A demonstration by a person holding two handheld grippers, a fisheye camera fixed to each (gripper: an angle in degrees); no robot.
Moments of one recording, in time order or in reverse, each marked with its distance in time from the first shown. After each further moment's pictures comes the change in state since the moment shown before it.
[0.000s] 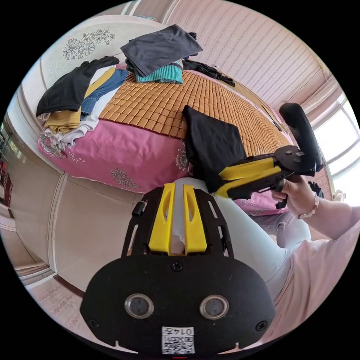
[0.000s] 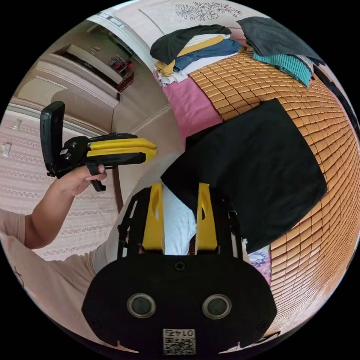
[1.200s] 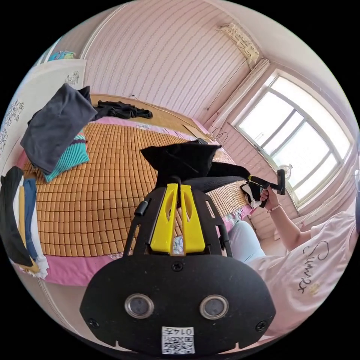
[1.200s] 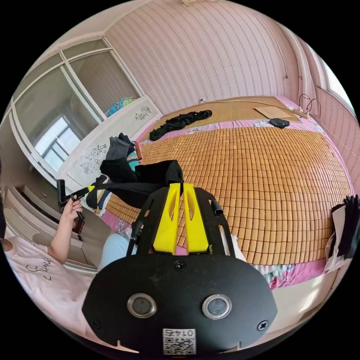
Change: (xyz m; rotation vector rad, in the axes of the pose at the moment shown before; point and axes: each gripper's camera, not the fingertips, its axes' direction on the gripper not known) left arm 0.118 -0.234 -0.062 0.113 0.423 0.353; right arm 0.122 0.467 -0.388 0.766 0.239 0.744
